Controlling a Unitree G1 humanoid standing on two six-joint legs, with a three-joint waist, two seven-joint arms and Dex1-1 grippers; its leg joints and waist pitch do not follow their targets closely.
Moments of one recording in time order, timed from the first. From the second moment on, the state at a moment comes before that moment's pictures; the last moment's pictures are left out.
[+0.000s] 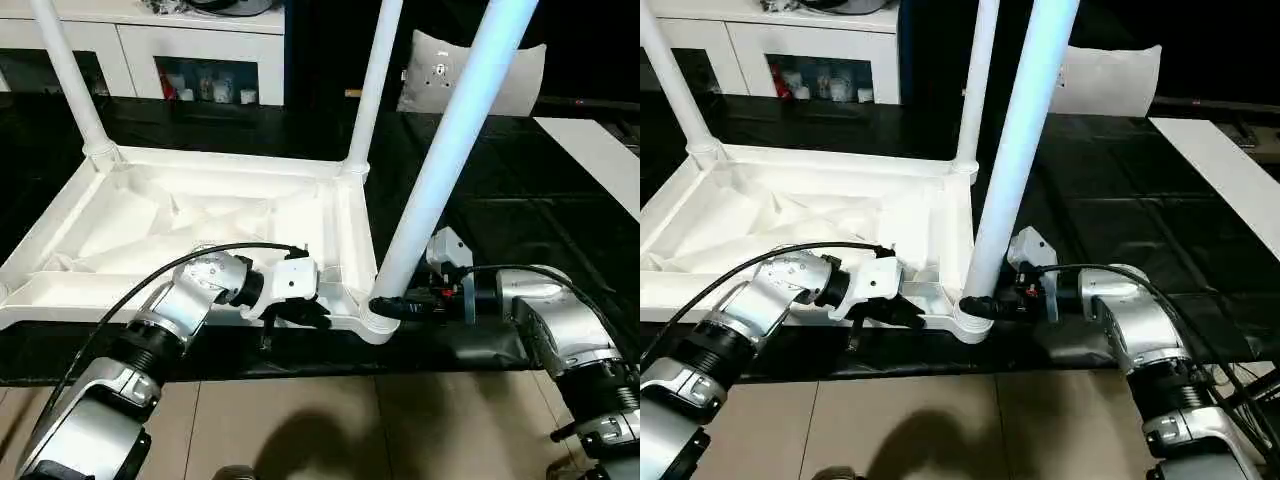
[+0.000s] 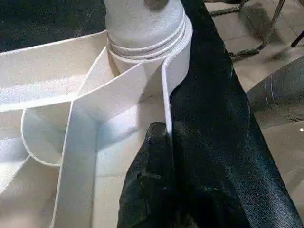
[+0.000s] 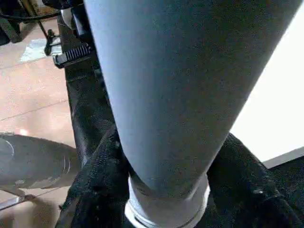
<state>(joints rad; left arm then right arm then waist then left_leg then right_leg) -0.66 0.37 -0.41 0.61 0.09 -0.12 -1.27 -0.47 -0.47 0.17 0.40 0.21 0.19 1.25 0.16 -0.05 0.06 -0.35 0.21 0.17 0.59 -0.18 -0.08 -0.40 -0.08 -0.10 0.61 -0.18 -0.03</state>
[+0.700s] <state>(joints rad) -0.61 0.30 -0.33 0.54 0.08 0.16 -1.11 -0.44 -0.36 0.09 0.33 0.23 0.42 0.98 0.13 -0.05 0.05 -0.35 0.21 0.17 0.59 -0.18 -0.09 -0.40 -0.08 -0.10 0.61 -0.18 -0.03</state>
